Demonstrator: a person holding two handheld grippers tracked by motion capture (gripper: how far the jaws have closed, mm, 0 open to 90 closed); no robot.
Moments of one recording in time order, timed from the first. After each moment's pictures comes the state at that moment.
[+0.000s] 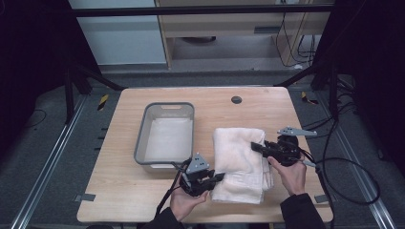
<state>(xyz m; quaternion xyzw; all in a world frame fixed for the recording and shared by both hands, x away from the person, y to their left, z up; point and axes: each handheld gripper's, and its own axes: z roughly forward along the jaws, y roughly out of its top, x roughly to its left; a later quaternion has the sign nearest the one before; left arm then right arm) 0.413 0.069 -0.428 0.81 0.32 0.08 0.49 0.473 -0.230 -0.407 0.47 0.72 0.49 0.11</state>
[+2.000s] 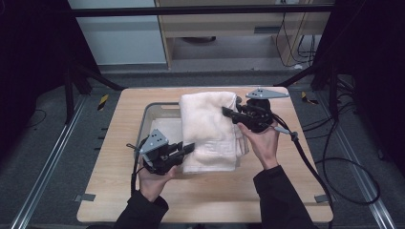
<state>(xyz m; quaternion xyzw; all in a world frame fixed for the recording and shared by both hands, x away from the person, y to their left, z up) 0.432 0.149 -0.357 0.74 0.34 0.15 0.55 0.511 -0.139 -0.304 0.39 0.73 0.53 0.18</state>
